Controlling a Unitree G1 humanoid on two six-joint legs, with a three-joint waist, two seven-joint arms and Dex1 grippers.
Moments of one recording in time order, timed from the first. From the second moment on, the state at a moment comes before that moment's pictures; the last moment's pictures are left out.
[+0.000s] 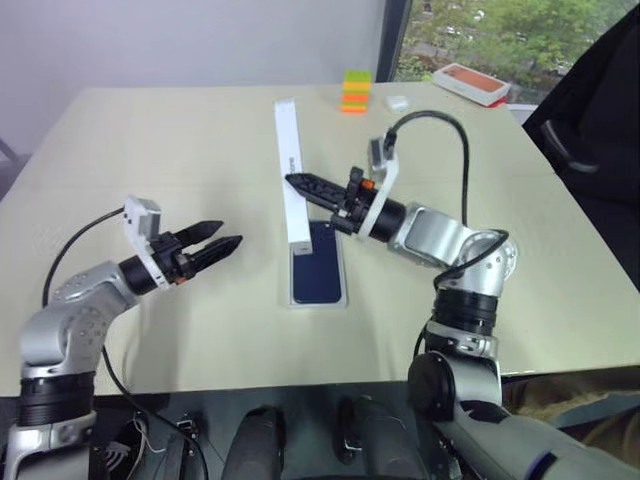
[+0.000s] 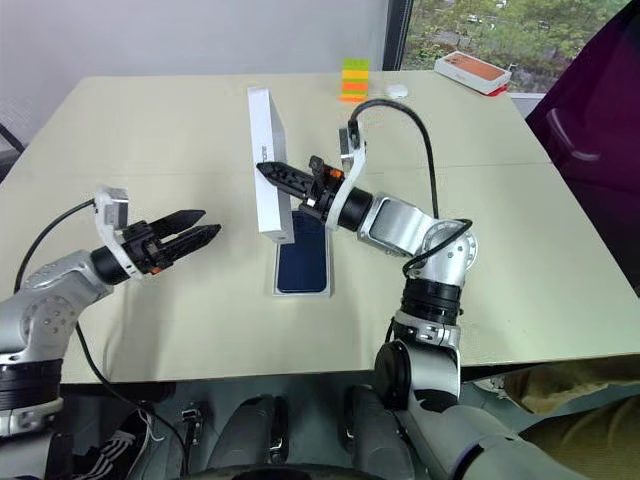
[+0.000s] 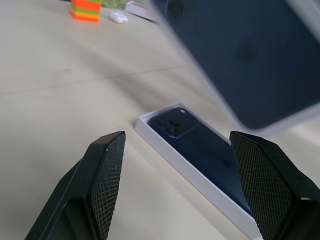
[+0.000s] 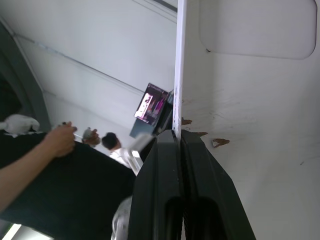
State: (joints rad) left arm -0.25 0.68 0.32 -0.09 -0.78 0.65 -0.90; right arm -0.74 0.08 -0.40 0.05 1.42 1.34 -0.11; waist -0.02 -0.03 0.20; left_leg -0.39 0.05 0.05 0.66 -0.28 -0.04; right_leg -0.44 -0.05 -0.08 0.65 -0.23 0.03
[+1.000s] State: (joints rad) left arm -0.23 0.59 0.27 -0.14 -0.74 0.60 -0.84; right arm -0.60 0.13 -0.19 0.20 1.44 1.09 -0.18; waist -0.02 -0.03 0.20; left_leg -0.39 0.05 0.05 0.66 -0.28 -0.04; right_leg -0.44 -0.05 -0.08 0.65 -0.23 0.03
